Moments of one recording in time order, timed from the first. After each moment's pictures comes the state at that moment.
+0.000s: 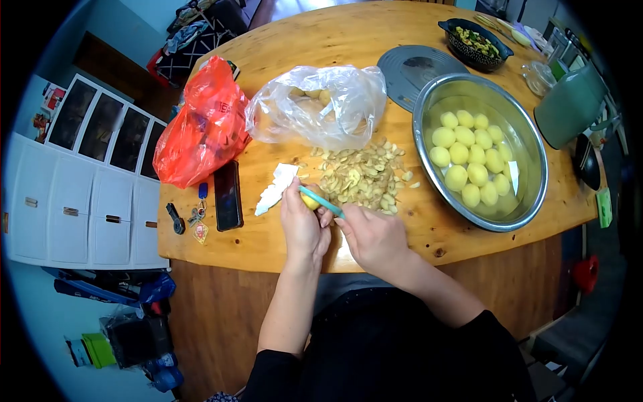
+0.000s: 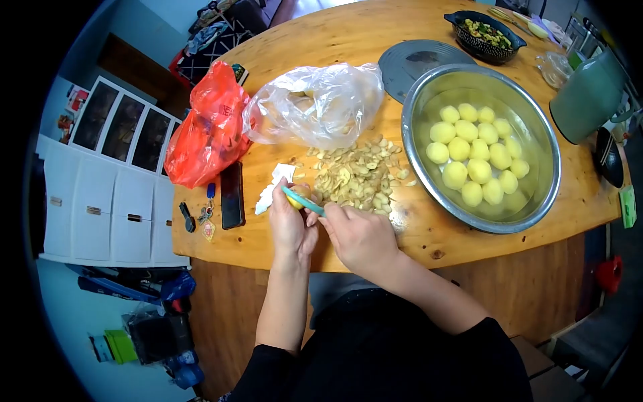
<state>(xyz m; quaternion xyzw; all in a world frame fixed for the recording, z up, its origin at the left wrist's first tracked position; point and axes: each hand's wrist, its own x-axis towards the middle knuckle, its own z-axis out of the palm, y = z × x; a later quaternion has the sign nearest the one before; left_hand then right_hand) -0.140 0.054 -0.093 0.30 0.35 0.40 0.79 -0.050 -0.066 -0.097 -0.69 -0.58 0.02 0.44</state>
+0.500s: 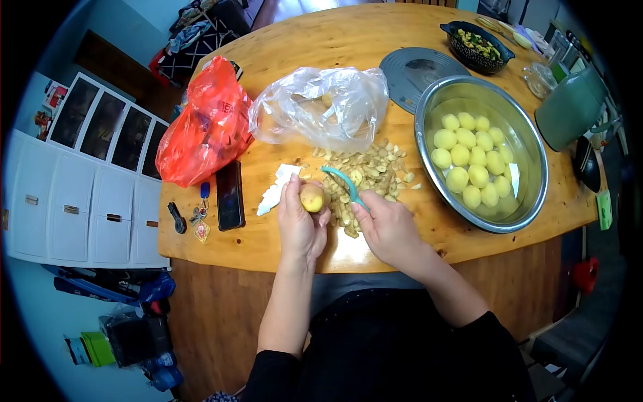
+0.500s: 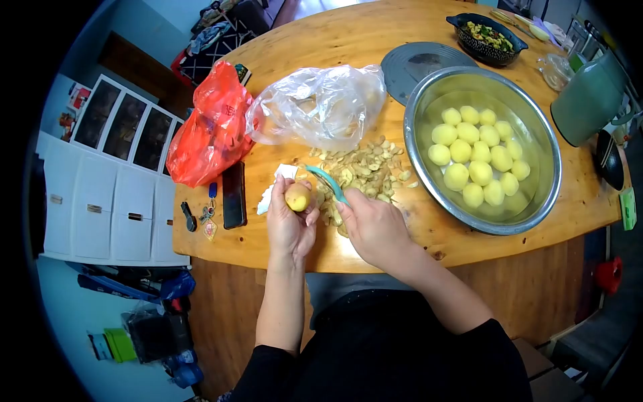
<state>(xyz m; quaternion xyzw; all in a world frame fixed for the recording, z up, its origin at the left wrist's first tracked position) -0.145 0.058 -0.083 0.32 0.35 0.40 0.79 -0.029 -0.067 -0.089 -0.73 -0.50 0.14 0.44</state>
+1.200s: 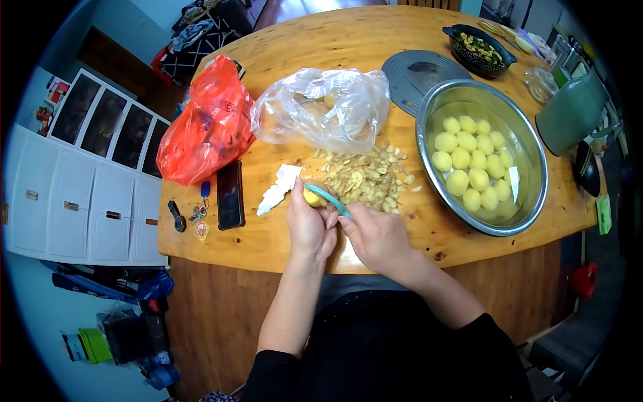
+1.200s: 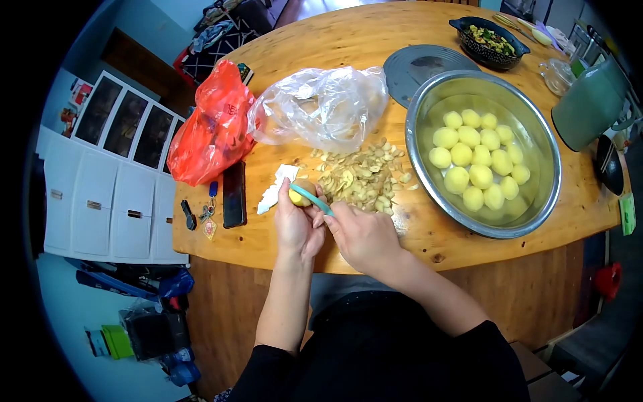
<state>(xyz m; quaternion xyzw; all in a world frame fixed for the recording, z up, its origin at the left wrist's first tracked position) -0.139 0.052 -0.091 0.25 0.34 0.37 0.83 -0.043 -0.063 -0.099 -0.68 -0.57 0.07 0.45</state>
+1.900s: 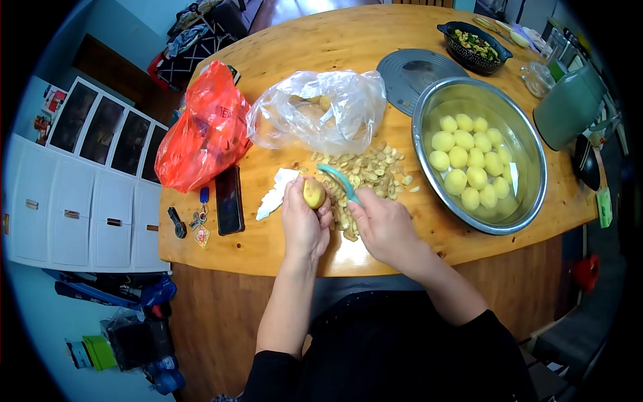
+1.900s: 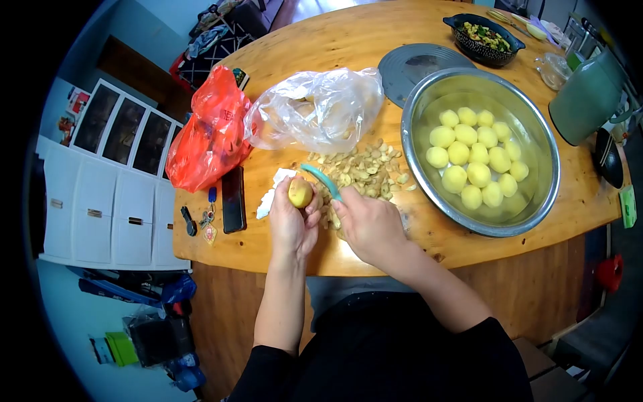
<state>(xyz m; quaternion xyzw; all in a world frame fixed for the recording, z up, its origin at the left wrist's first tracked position) -0.131 0.057 -0.072 0.33 0.38 0.36 0.79 -0.025 -0.058 -0.092 -0.72 -0.52 0.10 0.44</state>
